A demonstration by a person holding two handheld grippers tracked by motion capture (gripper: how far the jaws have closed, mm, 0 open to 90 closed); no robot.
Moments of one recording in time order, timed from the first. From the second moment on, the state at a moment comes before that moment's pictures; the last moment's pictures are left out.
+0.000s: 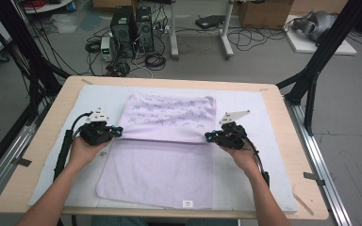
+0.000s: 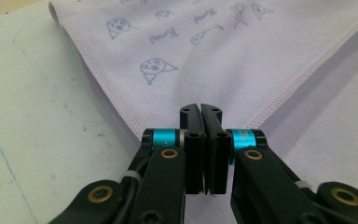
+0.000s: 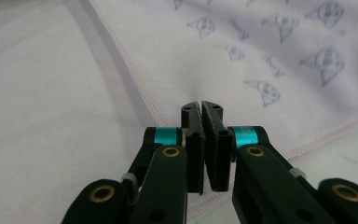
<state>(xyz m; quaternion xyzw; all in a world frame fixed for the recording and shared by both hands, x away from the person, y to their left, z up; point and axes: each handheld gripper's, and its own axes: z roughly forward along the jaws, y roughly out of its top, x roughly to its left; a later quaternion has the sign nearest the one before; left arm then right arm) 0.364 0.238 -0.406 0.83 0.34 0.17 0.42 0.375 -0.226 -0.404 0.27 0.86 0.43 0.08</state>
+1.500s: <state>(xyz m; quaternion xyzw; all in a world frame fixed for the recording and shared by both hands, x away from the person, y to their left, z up) 0.229 0.255 -0.434 0.86 0.29 0.13 0.40 0.268 -0.219 -0.427 0.21 0.89 0.41 0.01</state>
